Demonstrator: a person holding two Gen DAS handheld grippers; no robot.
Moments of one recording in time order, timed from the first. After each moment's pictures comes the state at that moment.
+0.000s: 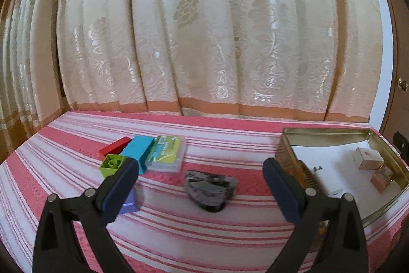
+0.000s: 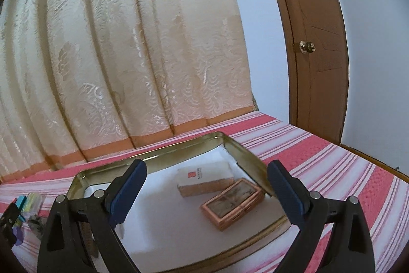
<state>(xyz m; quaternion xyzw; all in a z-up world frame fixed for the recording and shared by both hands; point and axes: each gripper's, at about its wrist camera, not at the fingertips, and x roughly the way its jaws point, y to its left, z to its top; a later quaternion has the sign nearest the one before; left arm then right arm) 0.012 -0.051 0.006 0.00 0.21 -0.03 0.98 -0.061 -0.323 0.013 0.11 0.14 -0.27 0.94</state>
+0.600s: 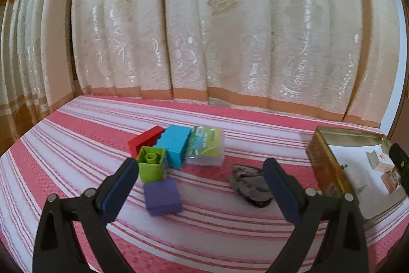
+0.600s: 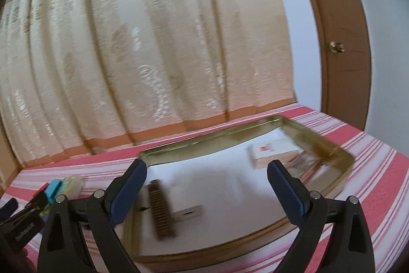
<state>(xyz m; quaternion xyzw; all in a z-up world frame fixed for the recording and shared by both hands) 0.029 0.008 0.000 -0.03 0.25 0.00 0.97 -0.049 -0.227 0.010 0.11 0.15 -0.20 0.96</state>
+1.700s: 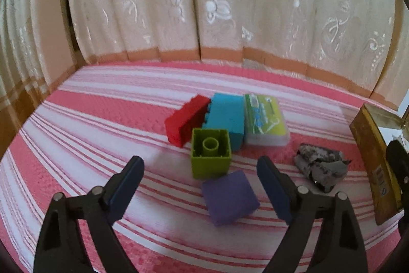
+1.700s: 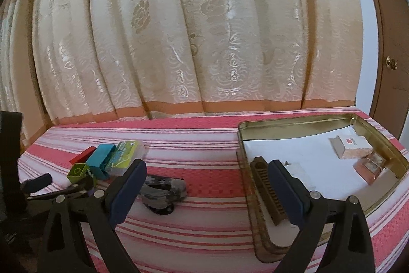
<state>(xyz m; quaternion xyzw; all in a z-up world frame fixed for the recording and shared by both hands) 0.086 0.067 -0.028 -0.01 0.37 0.00 0.93 0.006 -0.121 0.002 0.05 0.22 -0.08 0.97</state>
